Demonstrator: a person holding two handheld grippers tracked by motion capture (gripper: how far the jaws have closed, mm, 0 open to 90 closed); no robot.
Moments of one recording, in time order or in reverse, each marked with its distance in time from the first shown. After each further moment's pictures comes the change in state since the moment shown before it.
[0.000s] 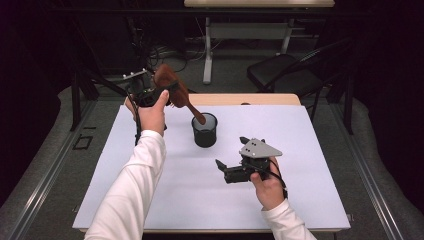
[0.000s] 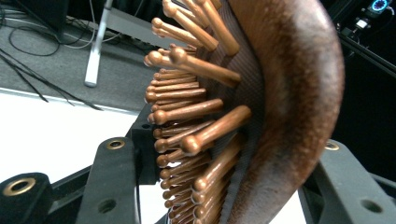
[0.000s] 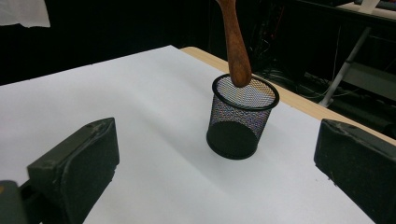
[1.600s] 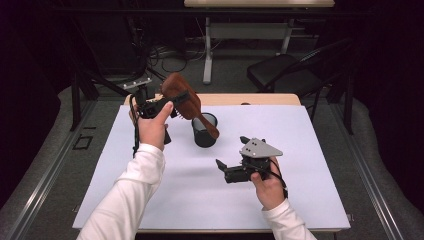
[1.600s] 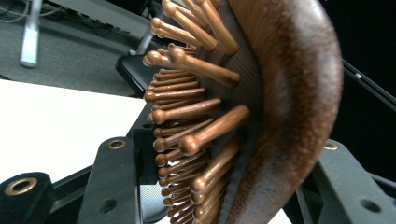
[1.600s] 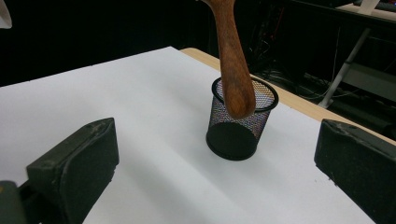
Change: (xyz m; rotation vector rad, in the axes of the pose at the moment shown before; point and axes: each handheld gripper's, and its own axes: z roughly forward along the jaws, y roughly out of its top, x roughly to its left) left arm -0.022 -0.020 -0.024 0.068 -0.190 -0.023; right arm 0.000 0.001 -0.001 -0.004 0.000 0.000
